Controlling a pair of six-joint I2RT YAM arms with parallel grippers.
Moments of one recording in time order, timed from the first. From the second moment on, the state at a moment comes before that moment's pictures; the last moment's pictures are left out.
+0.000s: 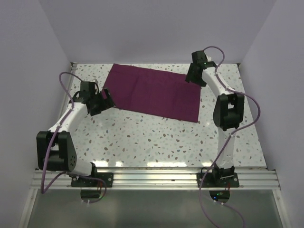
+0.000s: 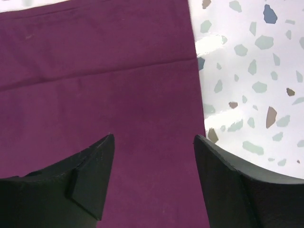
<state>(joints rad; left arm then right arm) -0.02 1.45 1.02 -0.47 0.13 -0.44 0.20 2.13 1.93 -0.76 0.29 0.49</state>
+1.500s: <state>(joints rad) -0.02 1.52 0.97 -0.49 0.14 -0.39 0.08 2.50 2.24 -0.85 0.26 0.51</state>
